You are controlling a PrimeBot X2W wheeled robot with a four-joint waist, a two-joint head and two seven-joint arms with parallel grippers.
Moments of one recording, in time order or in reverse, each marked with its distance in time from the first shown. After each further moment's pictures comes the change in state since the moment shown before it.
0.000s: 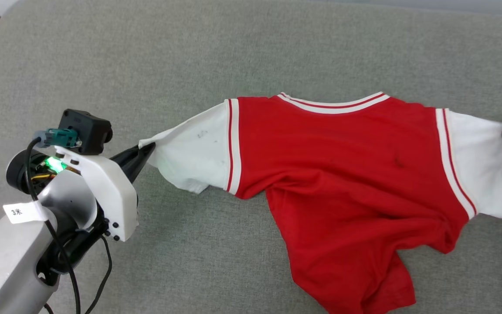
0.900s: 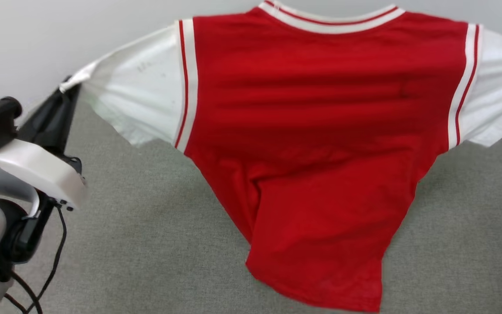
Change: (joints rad) left arm 0.052 0.067 0.166 -0.053 0.103 0.126 -0.304; right arm 0.035 -0.095 0.002 -0.185 0.144 0.000 -0.406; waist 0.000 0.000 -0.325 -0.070
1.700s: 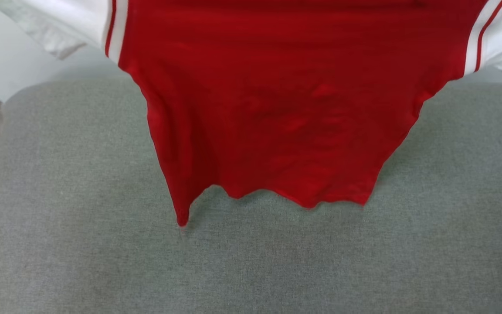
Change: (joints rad) left arm -0.161 0.085 0.156 -0.047 0.039 0.025 -0.107; right arm -0.068 0.037 -0.109 -0.300 0.003 0.000 0.027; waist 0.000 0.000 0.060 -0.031
